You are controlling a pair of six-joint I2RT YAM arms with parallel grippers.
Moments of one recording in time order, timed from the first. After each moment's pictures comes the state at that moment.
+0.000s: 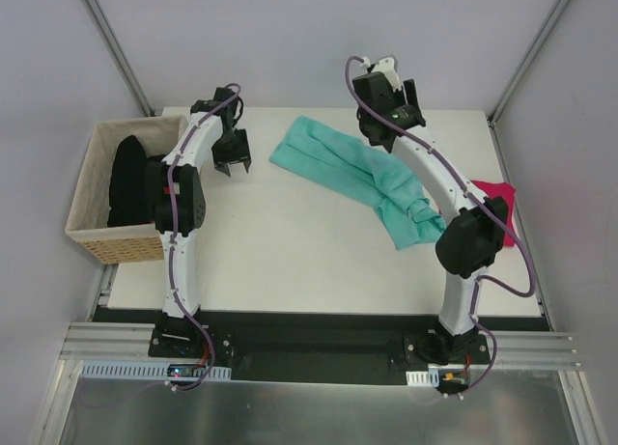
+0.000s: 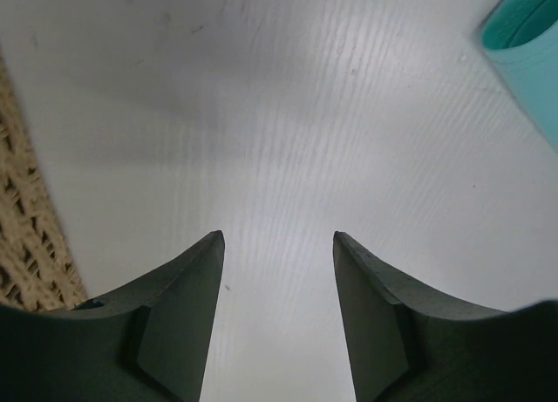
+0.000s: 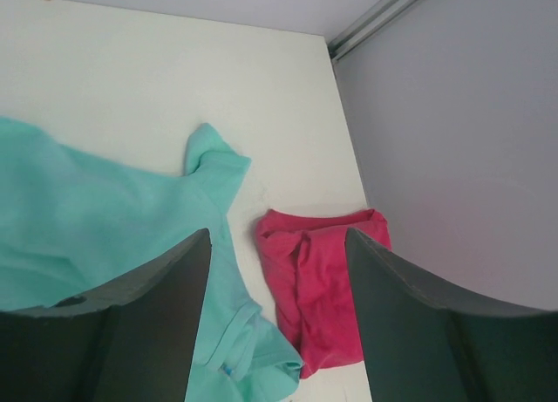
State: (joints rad) left arm -0.13 2.24 2.06 -1.11 0.01 -0.36; right arm 0.49 1.95 1.98 -0.69 0.93 -0.06
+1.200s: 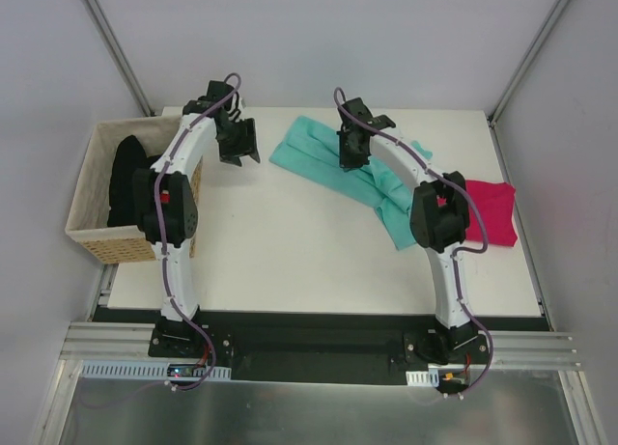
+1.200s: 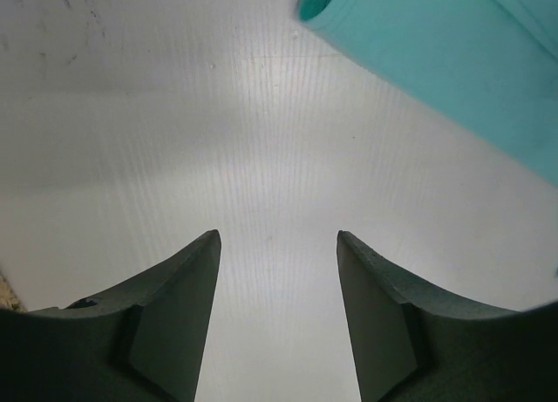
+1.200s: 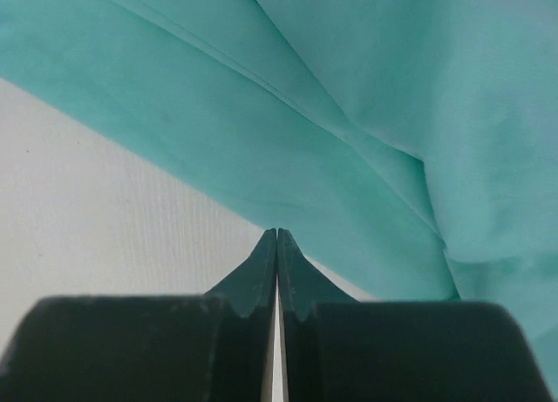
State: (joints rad) left arm -0.14 2.14 1.95 -0.94 0.25 -0.27; right arm 0.49 2.23 2.04 -0.86 0.12 0.36
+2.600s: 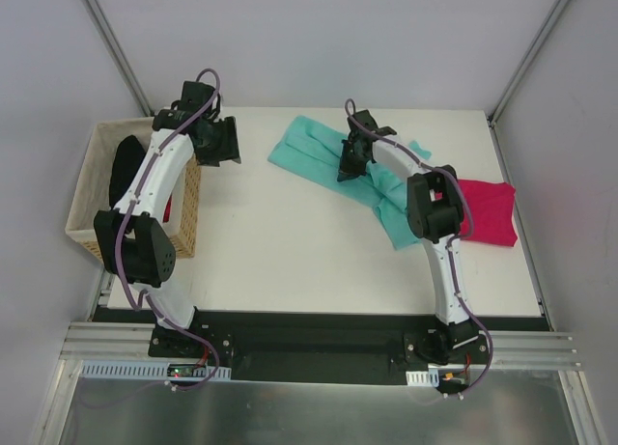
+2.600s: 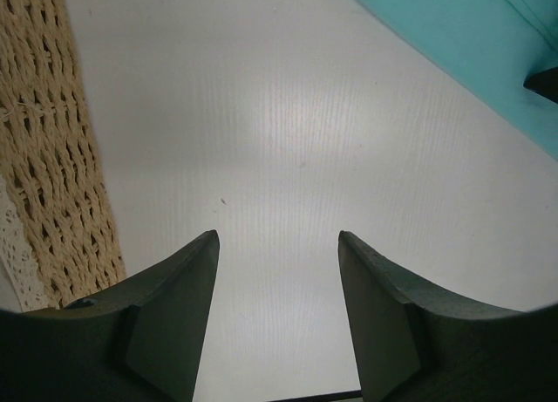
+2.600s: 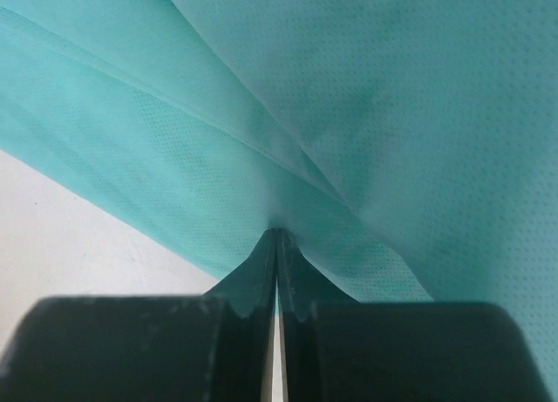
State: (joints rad) left arm -0.14 1.72 1.69 -0.95 0.10 -0.27; right arm 0.40 2.39 2.01 -0.71 -0.14 0.51
